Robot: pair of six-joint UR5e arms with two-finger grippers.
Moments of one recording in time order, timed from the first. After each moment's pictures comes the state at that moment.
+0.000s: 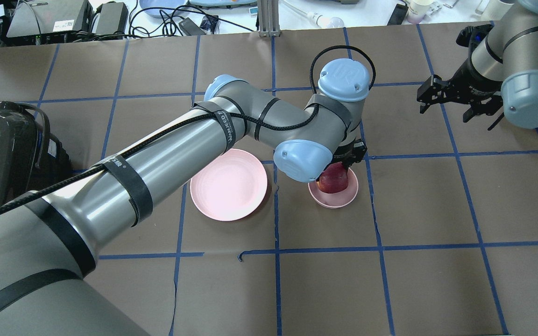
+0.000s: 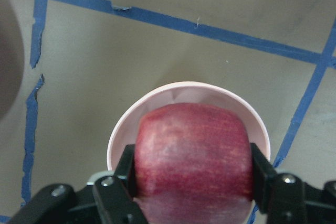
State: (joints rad) left arm -2.17 -2.16 -1.45 -1.14 1.50 -0.84; right arm 1.30 -1.45 1.82 -2.03 -1.51 0.00
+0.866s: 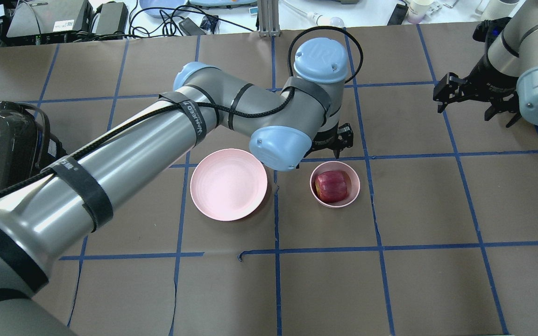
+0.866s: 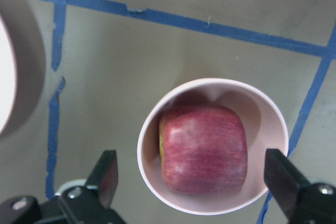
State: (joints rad) left arm -2.09 -2.05 -1.46 -1.21 1.51 -0.71; right arm 1.30 -1.51 1.80 -1.95 -1.60 0.00
